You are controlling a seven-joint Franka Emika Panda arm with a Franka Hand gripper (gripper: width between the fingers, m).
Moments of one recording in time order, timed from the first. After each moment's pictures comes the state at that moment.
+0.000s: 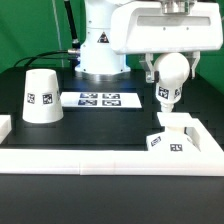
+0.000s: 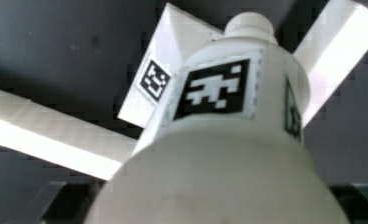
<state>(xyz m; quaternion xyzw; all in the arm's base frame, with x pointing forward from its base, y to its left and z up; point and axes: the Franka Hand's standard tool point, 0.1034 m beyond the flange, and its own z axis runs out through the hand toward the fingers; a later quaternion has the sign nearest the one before) 0.566 0.092 0.119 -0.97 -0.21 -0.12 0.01</state>
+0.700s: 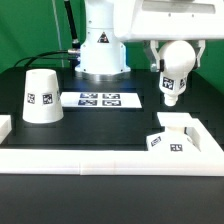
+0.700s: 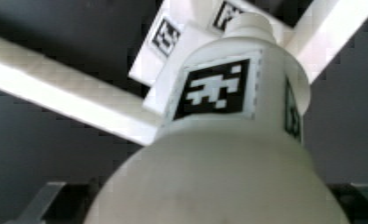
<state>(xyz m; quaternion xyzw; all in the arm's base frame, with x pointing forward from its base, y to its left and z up) 0.589 0.095 0.146 -0.96 -0.23 -0.15 0.00</state>
